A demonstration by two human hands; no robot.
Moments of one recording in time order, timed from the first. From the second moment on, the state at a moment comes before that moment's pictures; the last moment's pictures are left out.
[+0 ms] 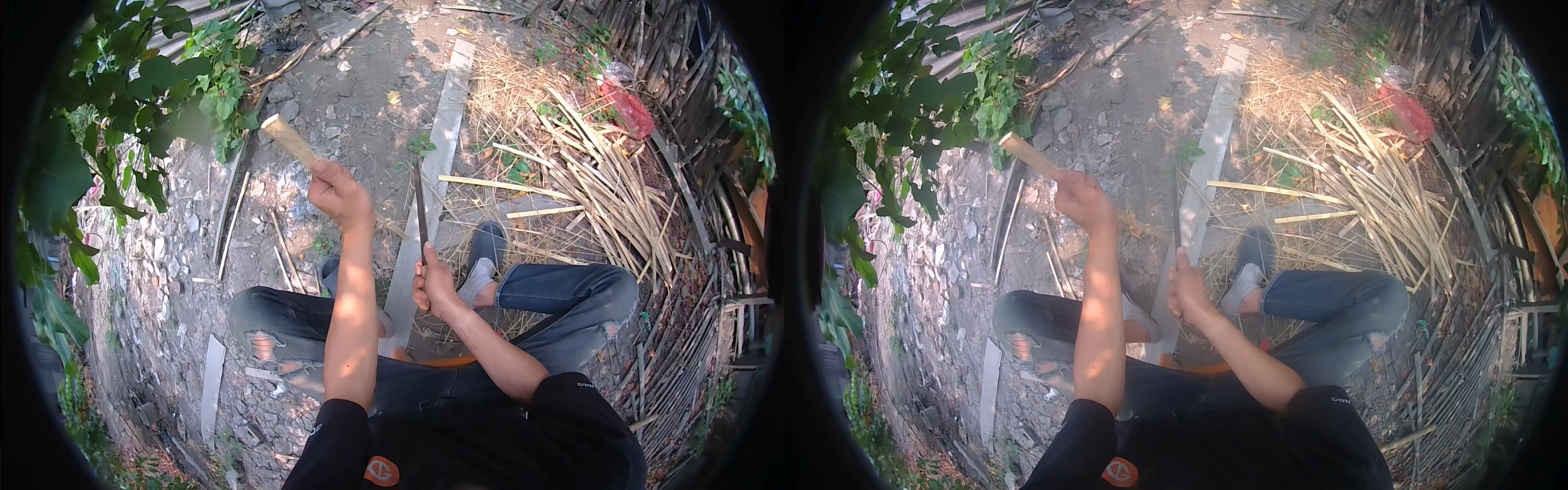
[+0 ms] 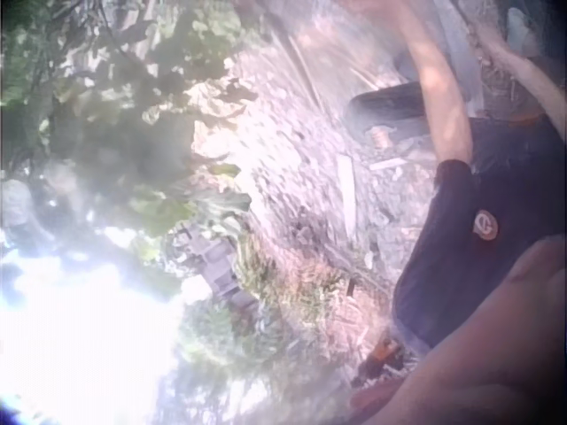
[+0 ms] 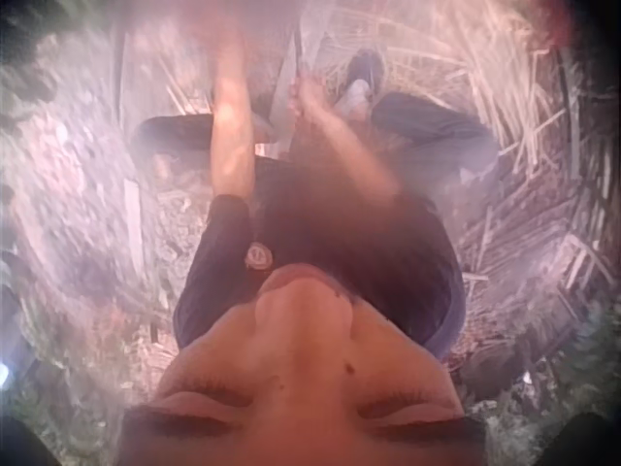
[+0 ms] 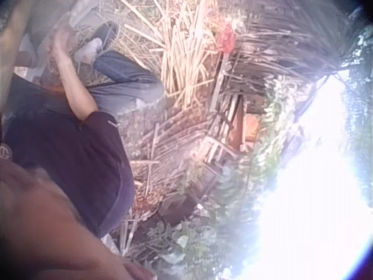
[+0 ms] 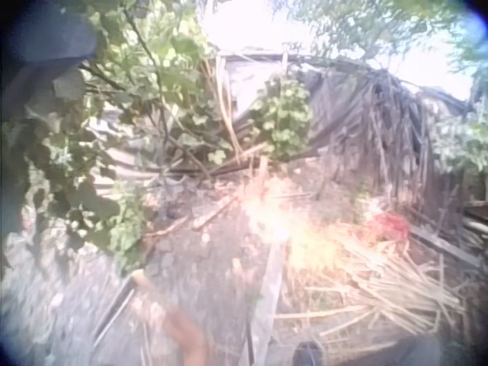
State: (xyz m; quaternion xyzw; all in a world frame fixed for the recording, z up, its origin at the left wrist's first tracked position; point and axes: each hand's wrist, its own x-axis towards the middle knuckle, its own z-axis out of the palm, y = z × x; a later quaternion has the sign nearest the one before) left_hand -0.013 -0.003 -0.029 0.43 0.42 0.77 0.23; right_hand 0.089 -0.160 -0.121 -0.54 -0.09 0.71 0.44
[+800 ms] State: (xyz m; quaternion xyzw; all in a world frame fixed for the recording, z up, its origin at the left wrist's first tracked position) left_hand 0.000 0.015 -0.011 0.41 0.51 0.75 0.11; right_hand 0.054 -0.179 -0.123 -0.35 -0.36 0.48 0.72
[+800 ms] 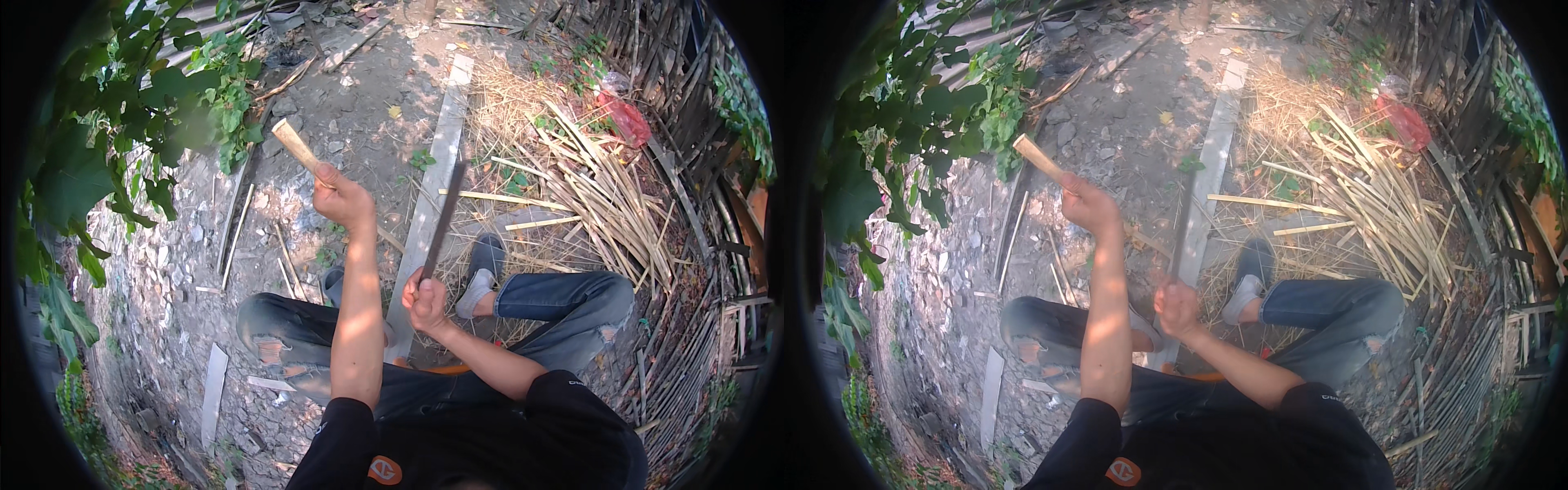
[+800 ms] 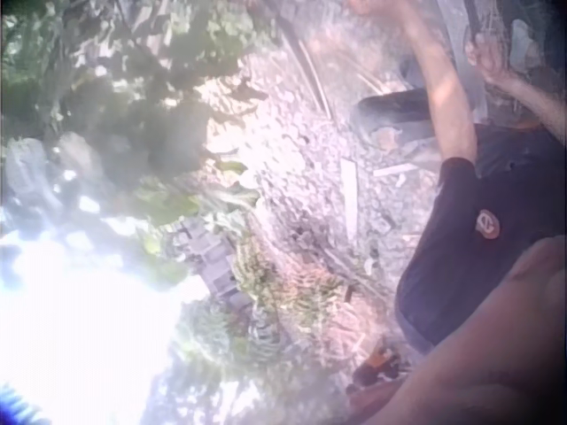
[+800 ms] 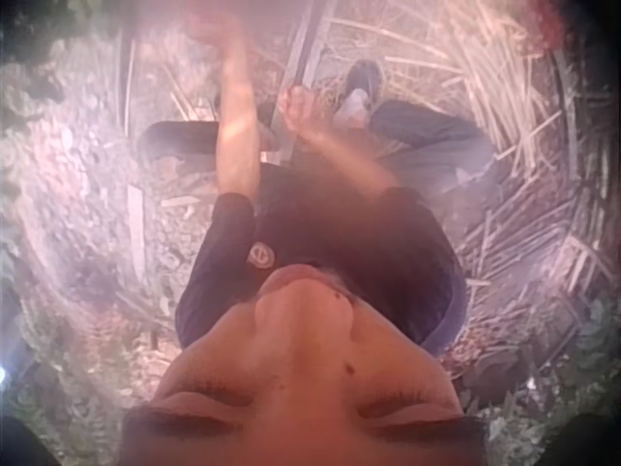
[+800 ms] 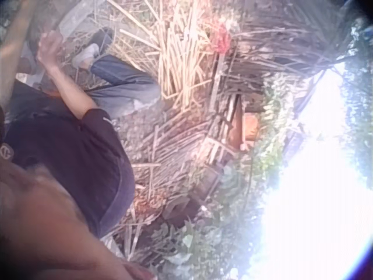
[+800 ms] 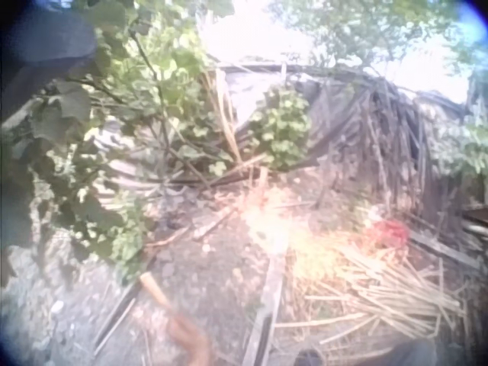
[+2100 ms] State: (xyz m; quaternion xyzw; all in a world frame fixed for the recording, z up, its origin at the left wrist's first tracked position) left_hand 0.009 0.015 -0.035 0.43 0.47 0.75 0.18; right_hand 0.113 -0.166 -0.143 -0.54 -0.10 0.68 0.49
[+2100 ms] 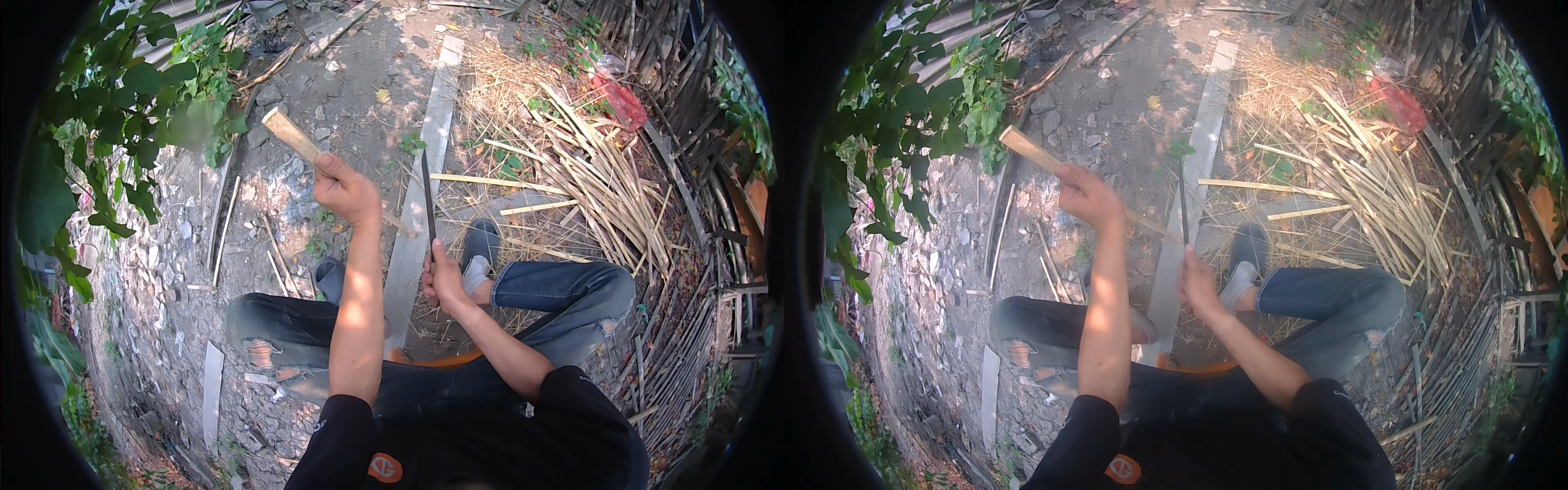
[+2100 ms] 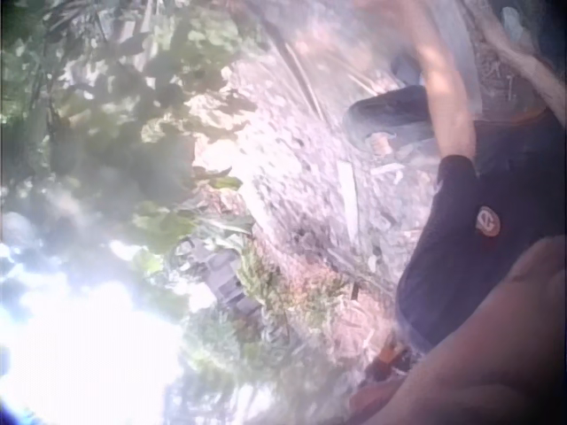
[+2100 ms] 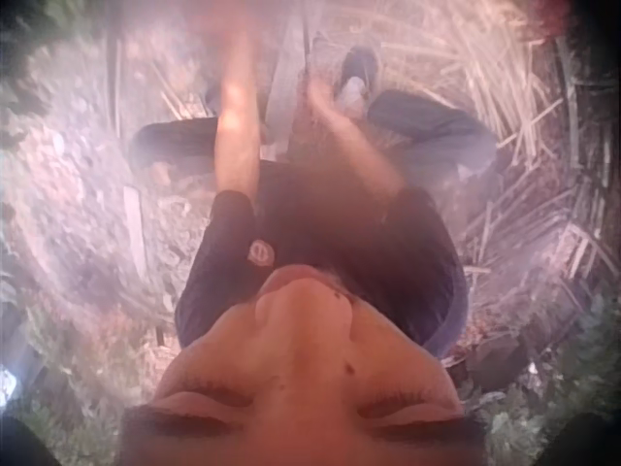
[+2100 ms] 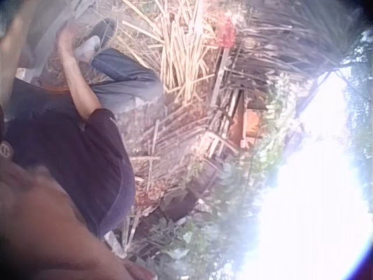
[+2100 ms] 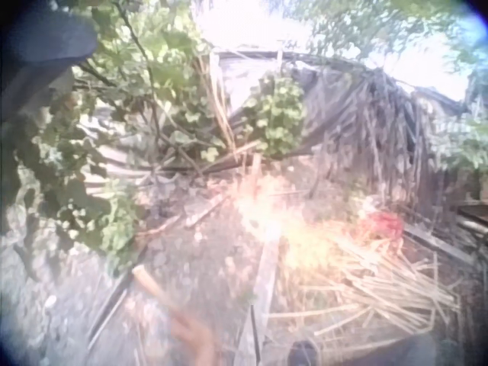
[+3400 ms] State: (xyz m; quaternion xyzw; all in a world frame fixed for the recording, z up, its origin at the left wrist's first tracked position) left_hand 0.055 -0.010 -0.024 0.47 0.46 0.74 0.11; right_hand 0.122 -0.169 -0.015 -0.46 -0.24 0.61 0.59
